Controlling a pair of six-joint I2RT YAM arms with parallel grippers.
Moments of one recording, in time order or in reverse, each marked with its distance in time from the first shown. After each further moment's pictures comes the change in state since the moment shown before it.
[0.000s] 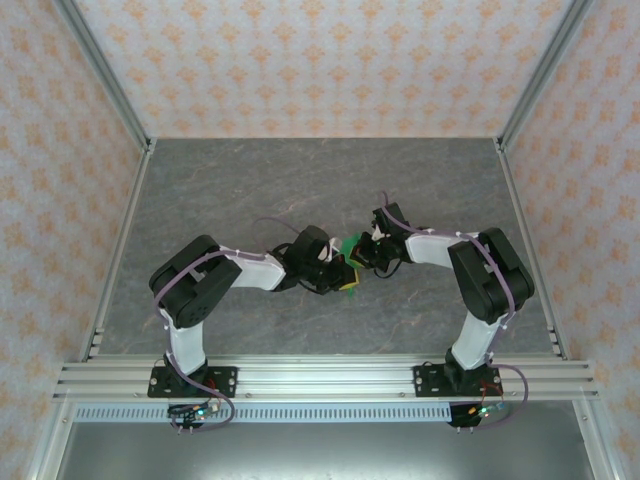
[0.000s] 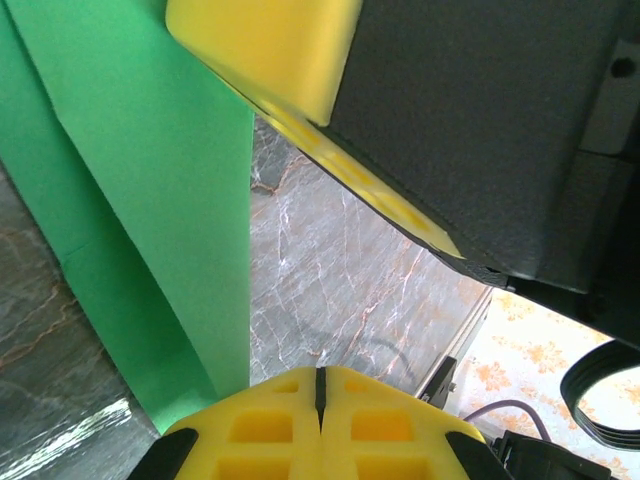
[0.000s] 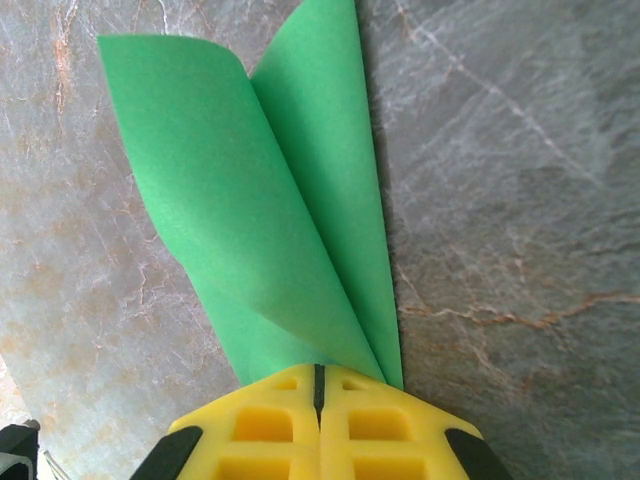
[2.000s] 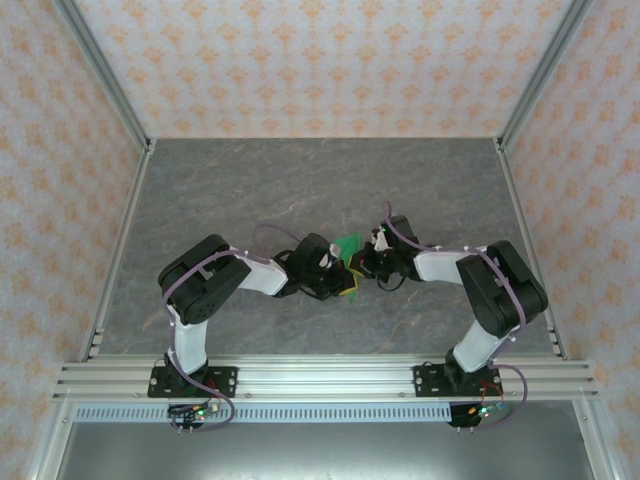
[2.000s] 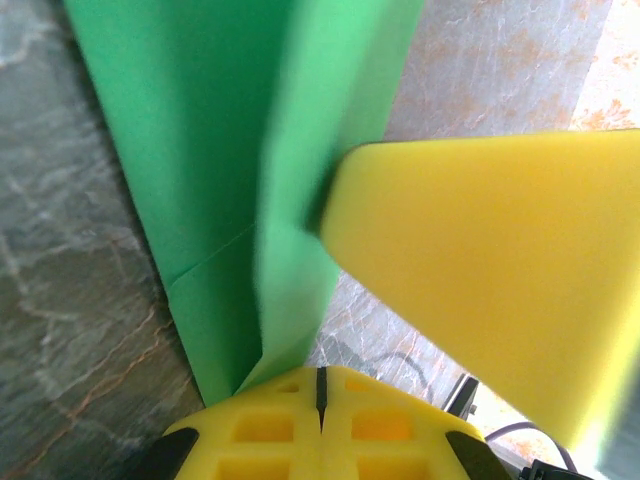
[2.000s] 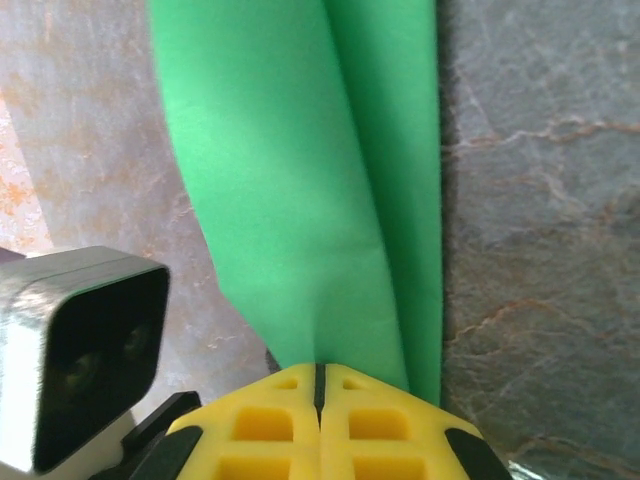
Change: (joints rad) left arm -0.020 0.055 -0.038 0.073 -0.053 -0.039; right arm 0.007 -0.099 -0.191 0.216 -0.124 0.010
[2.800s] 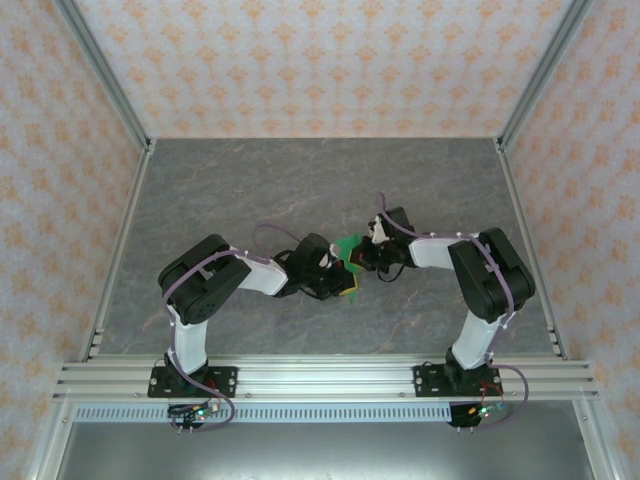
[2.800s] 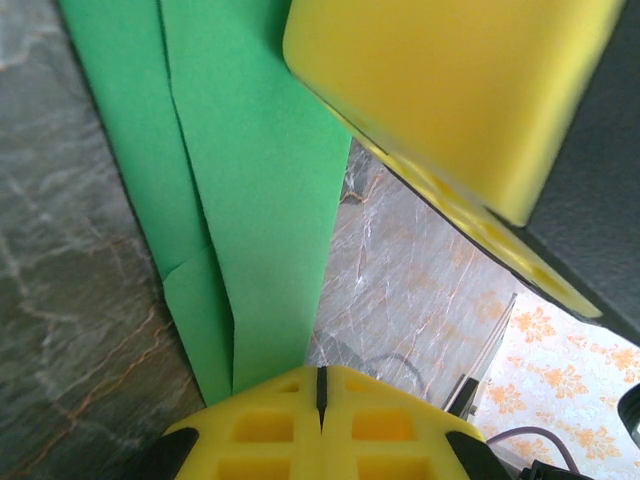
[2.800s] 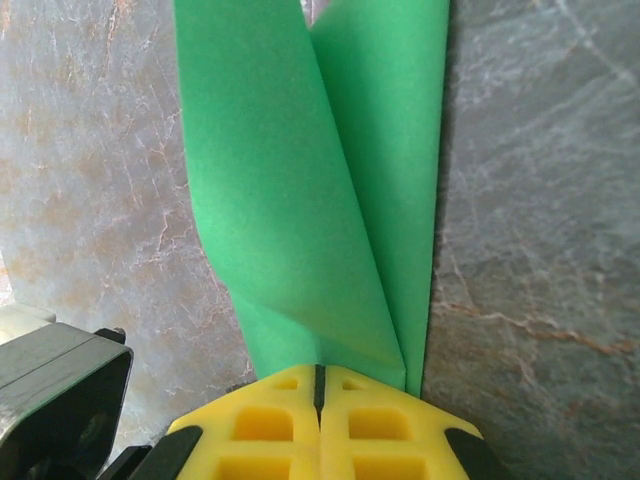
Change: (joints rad) left arm 0.000 0.000 0.000 0.000 0.000 0.000; right arm -0.043 0.106 0.132 -0.105 0.005 -0.175
